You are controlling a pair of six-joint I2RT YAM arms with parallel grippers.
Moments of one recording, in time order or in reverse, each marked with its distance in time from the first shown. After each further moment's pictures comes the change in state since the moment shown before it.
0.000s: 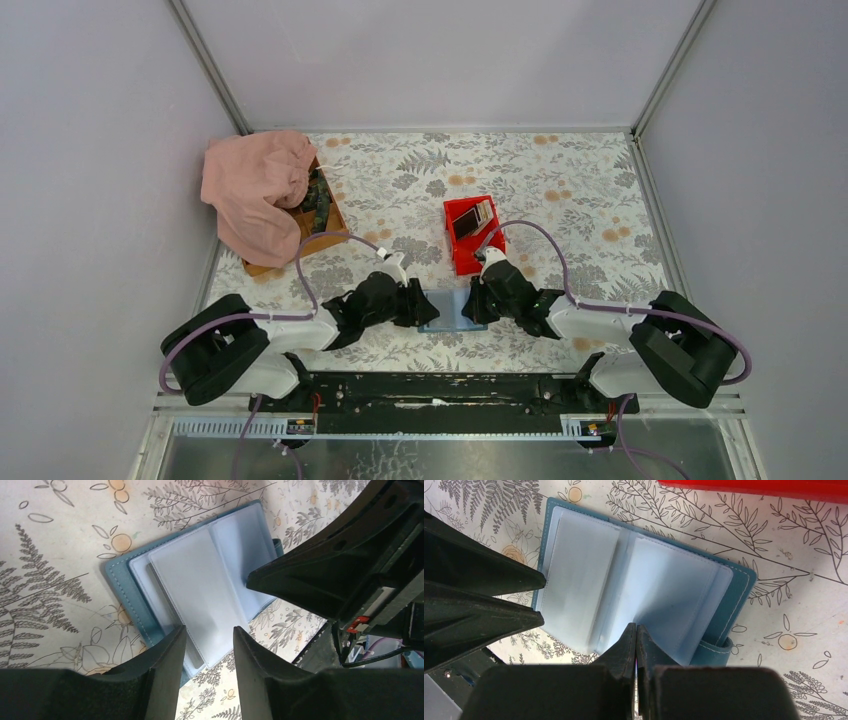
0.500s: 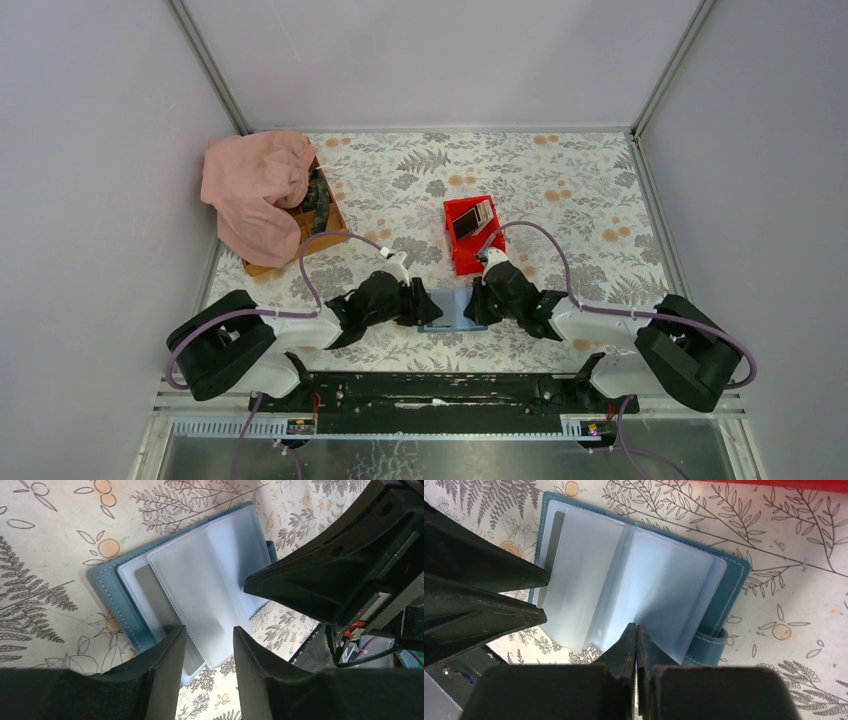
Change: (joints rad) left arm -0.001 0.035 0.013 0.036 0.022 -0.012; right arm 0.000 -0.017 -0.009 -0.005 0.003 0.000
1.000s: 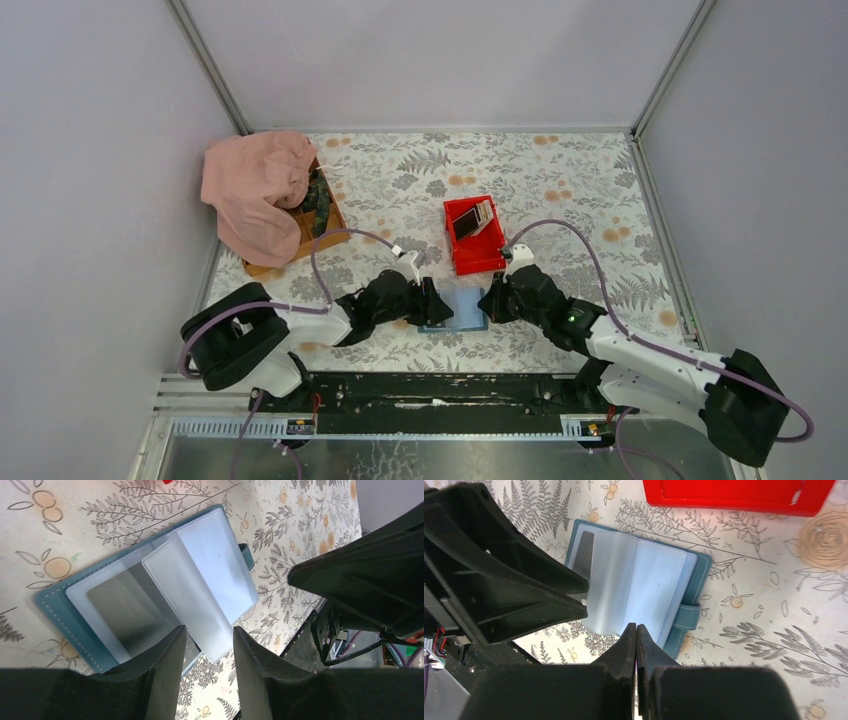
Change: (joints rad) left arm -0.030 0.062 0.043 0.060 0.018 -0.009; right arm 0.000 -0.333 -0.027 -0.192 0.082 0.001
